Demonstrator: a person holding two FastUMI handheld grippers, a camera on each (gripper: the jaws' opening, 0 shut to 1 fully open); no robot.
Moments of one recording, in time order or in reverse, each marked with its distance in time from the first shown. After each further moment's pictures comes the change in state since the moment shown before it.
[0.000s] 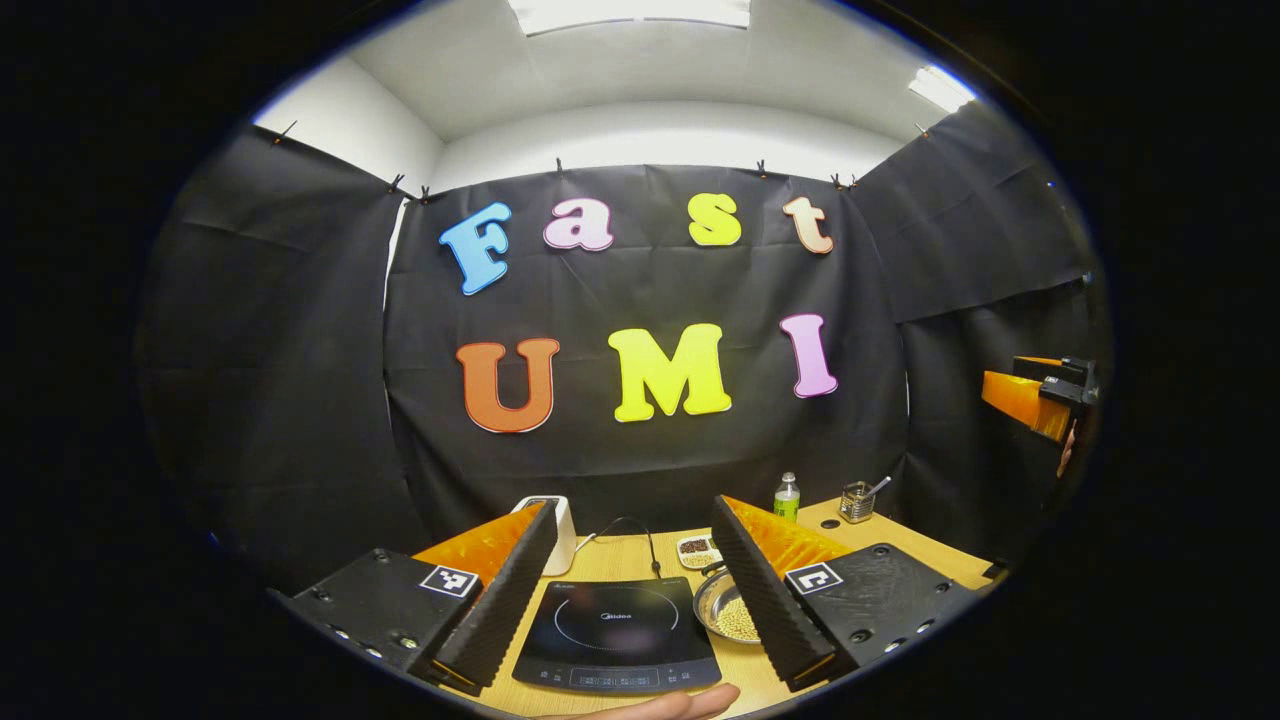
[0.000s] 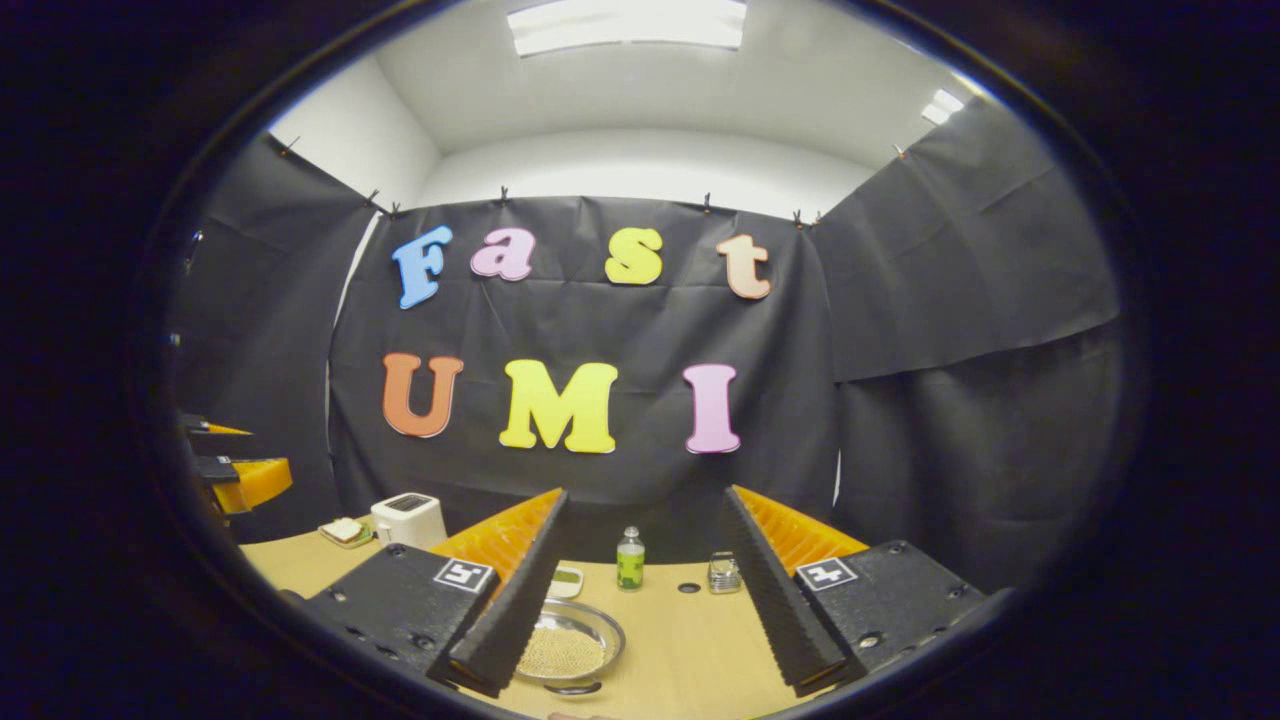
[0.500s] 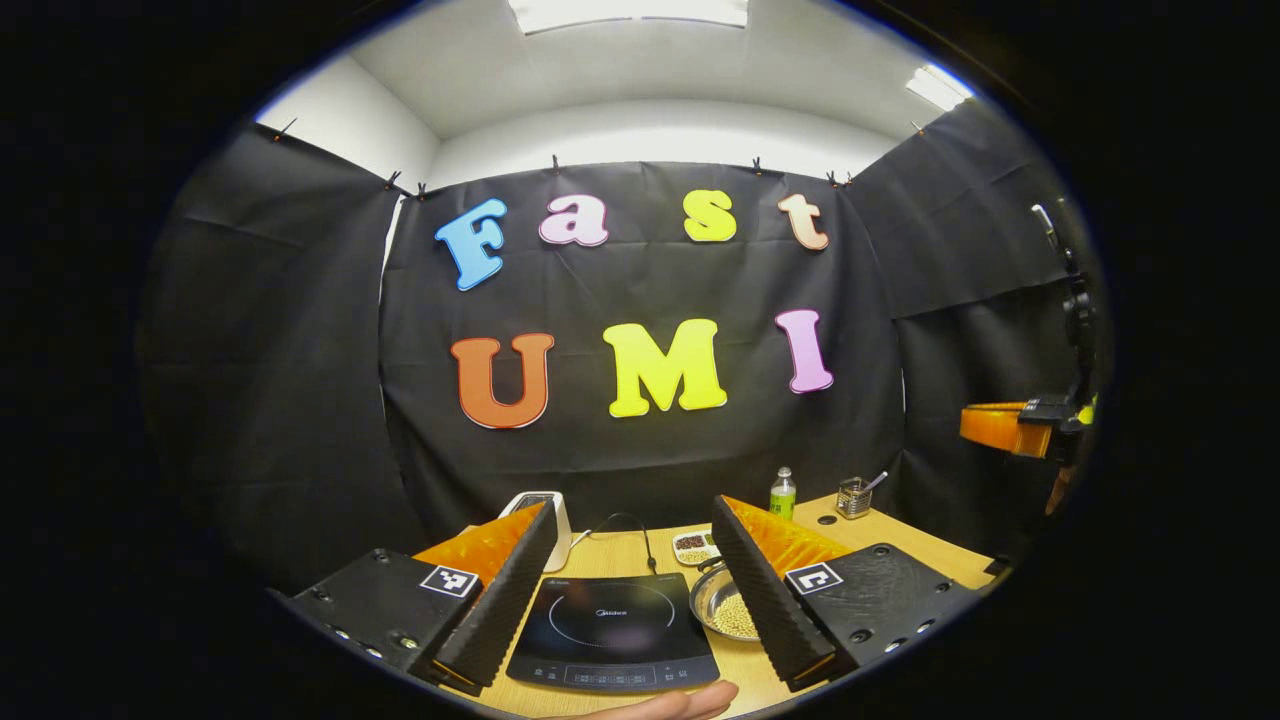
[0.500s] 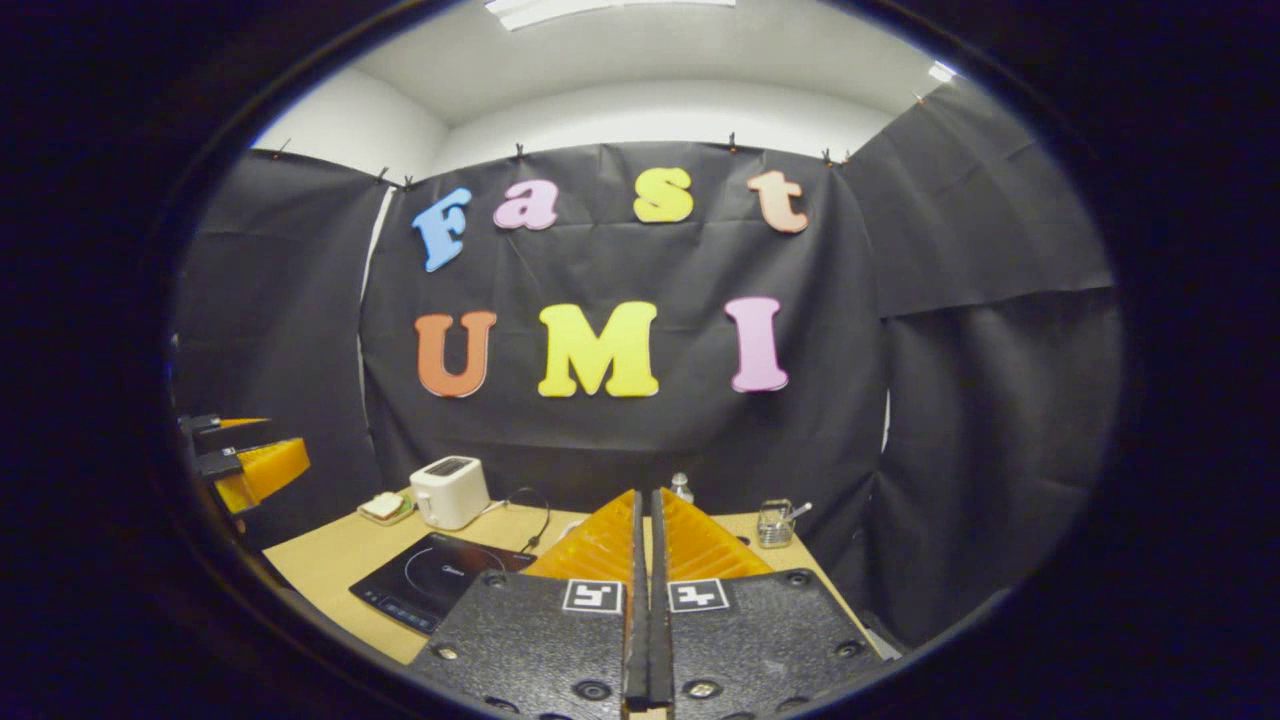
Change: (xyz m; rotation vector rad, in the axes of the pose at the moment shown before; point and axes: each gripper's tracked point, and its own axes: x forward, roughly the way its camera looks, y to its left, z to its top) left arm 0.001 -0.004 -0.013 0.000 0.005 -0.009; right arm 0.020 0.037 -0.071 0.059 0.228 0.119
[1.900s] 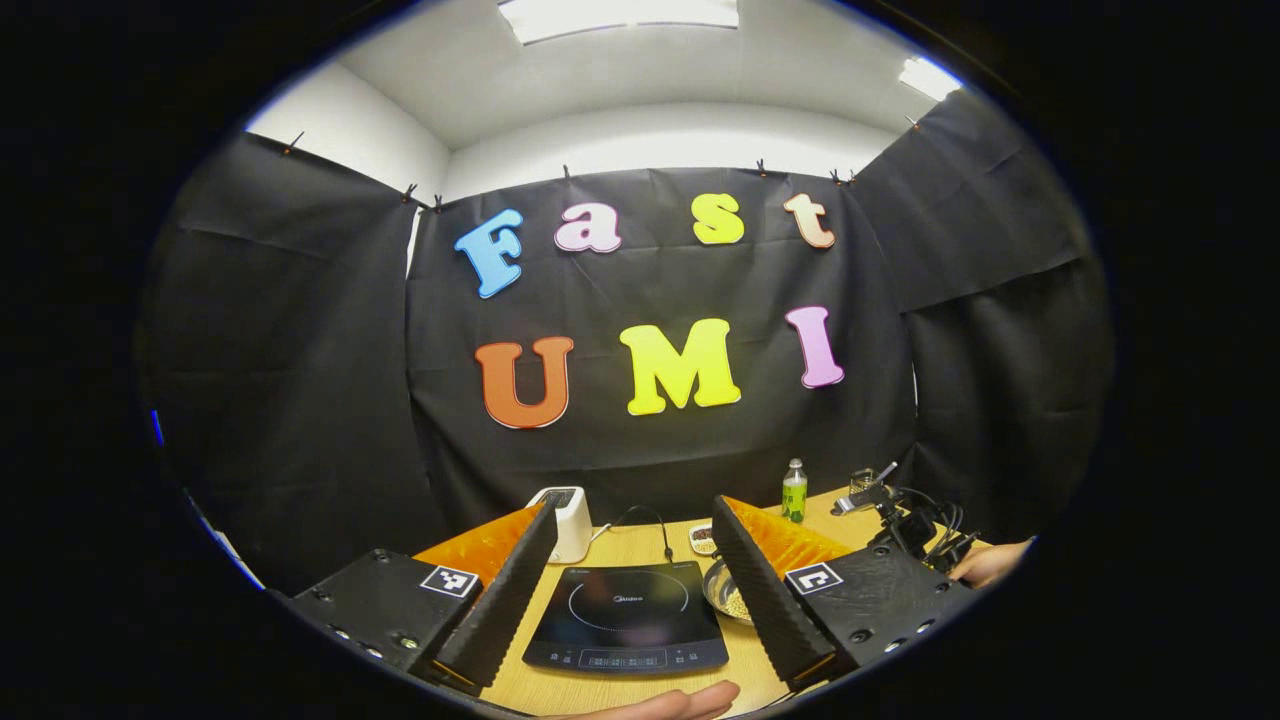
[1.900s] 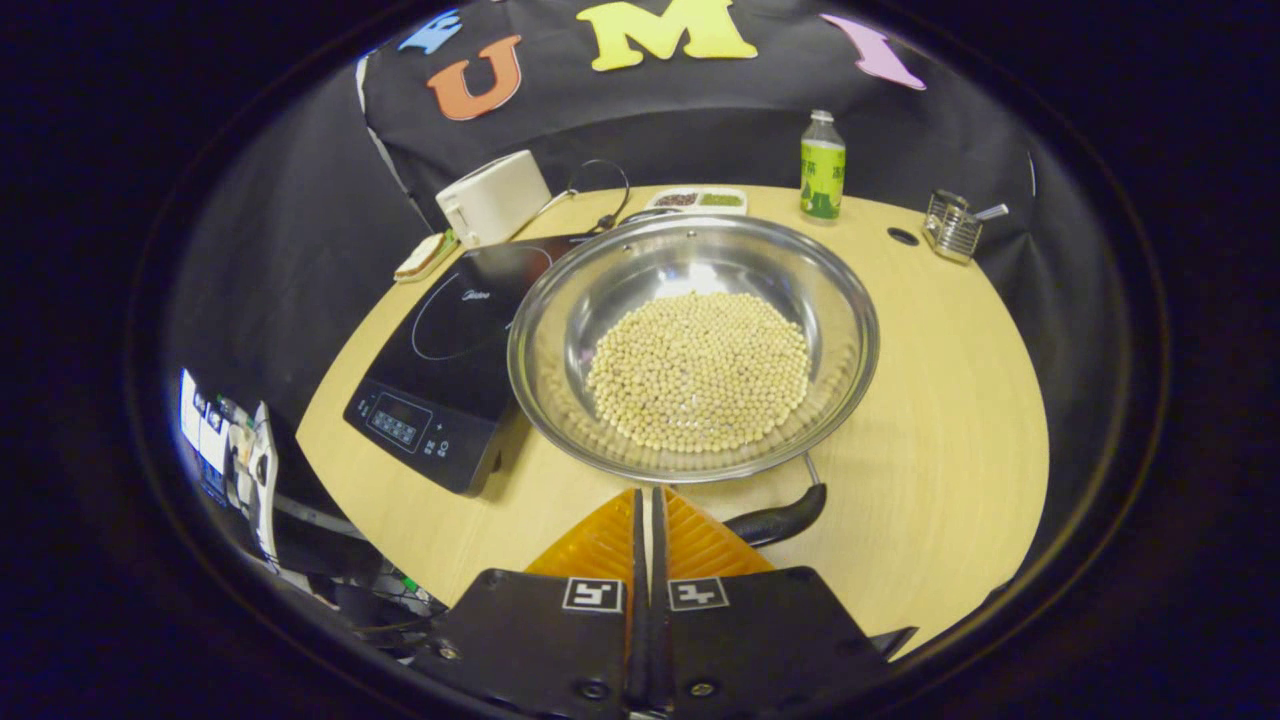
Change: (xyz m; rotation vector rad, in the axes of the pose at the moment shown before) left arm -0.048 -0.003 -0.013 0.024 0.003 0.046; right arm 0.054 0.066 -0.305 0.058 0.922 0.255
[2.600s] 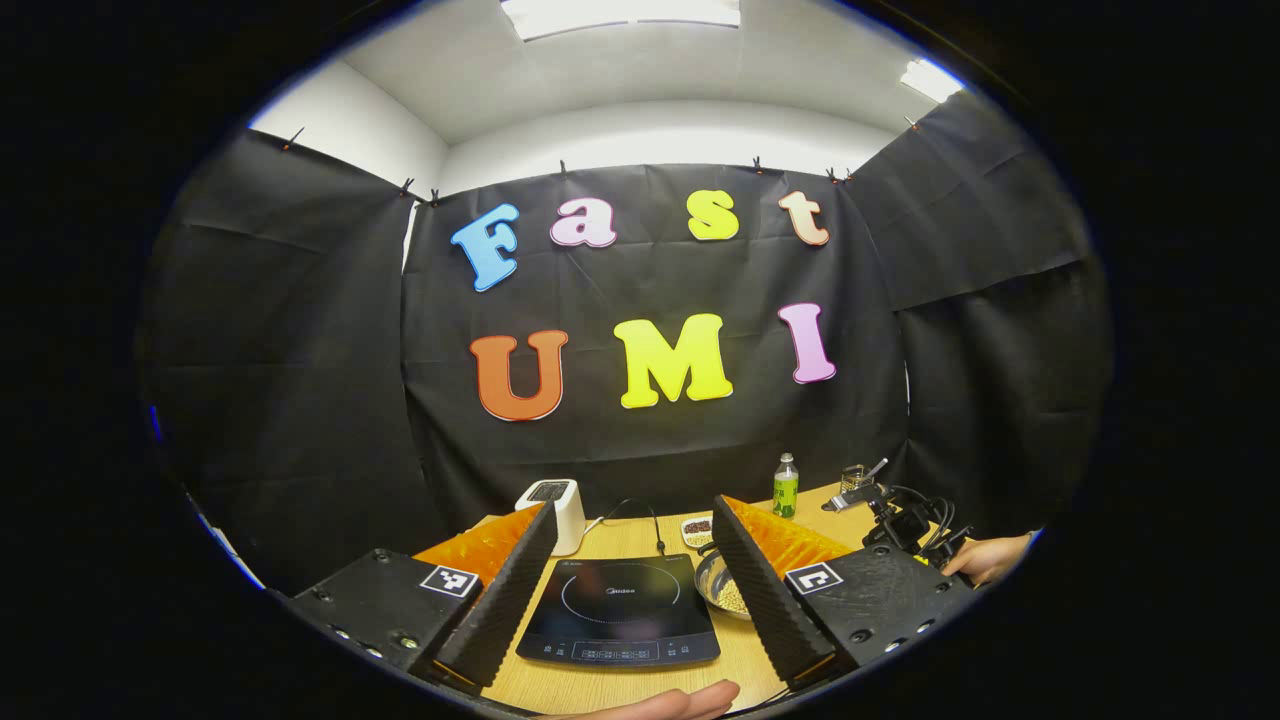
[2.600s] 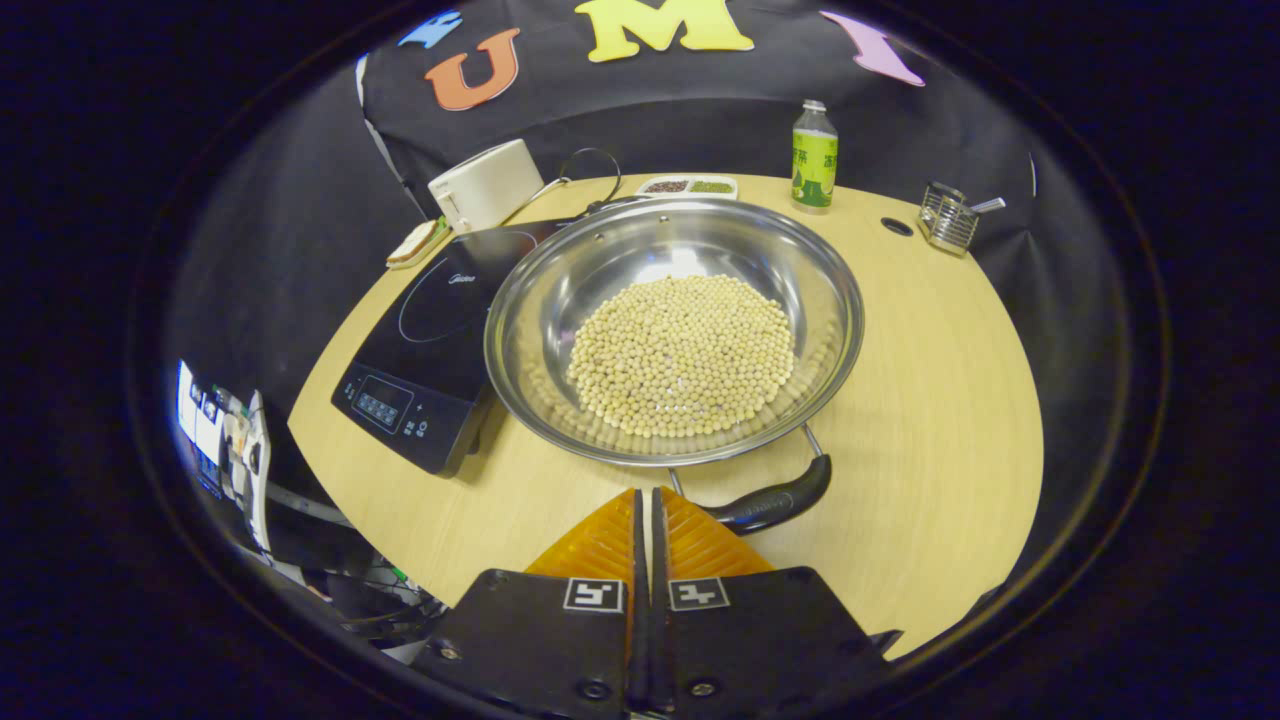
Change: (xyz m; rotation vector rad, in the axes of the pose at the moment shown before) left arm -0.007 -0.001 -0.002 -0.012 -0.001 -0.006; right arm 0.001 -0.026 -0.005 -0.043 0.018 -0.037
